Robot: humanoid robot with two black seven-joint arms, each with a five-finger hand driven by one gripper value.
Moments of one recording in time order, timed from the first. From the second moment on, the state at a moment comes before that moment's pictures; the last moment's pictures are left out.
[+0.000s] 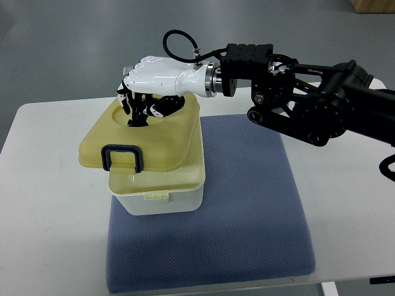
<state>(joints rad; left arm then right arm) 0.00 0.00 -0.21 -0.19 0.05 0.02 0.13 1.31 -0.20 0.27 1.10 -1.69 0.06 0.34</state>
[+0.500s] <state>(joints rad) 0.00 0.00 -0.21 -0.20 0.05 0.02 0.13 1.39 -0.53 0.30 1.17 -1.66 0.06 0.46</state>
